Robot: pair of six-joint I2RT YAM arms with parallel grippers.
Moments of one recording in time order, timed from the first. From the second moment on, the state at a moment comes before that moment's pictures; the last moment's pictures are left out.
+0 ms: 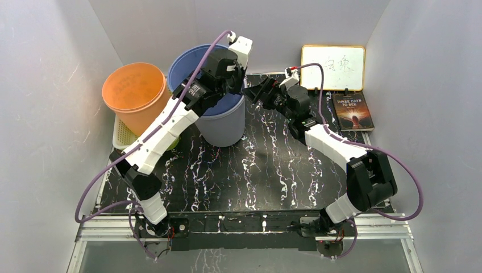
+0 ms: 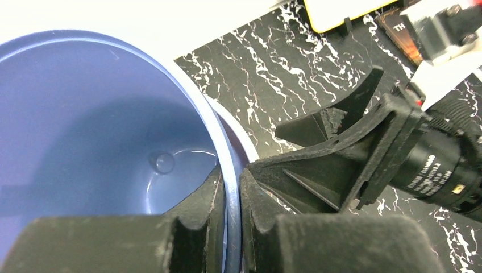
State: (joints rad) left arm -0.76 1.71 2.01 -0.72 -0.29 -0.04; right arm 0.44 1.52 1.03 0.45 -0.22 0.78
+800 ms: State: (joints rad) left arm -0.79 1.65 2.30 -0.65 -0.39 0.17; right arm 0.45 1.51 1.01 0.42 -0.05 0.68
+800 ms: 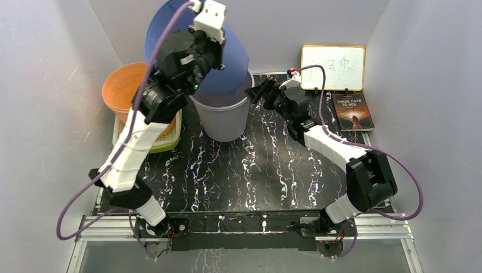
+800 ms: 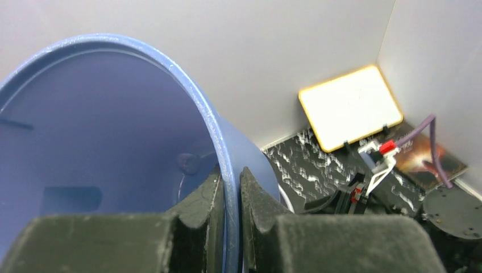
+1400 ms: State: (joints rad) left arm -0.79 1.33 2.28 -0.72 -0.31 0.10; right arm 0.44 1.45 1.09 0.23 0.00 0.56
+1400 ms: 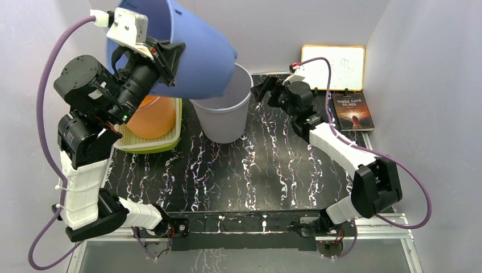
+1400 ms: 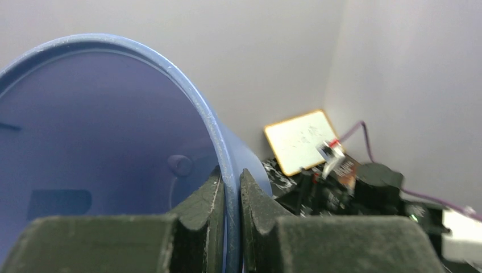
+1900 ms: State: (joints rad) left arm -0.79 1.26 2.12 -0.87 0.25 -0.11; right arm 0.41 1.45 1.25 0.08 0.16 0.46
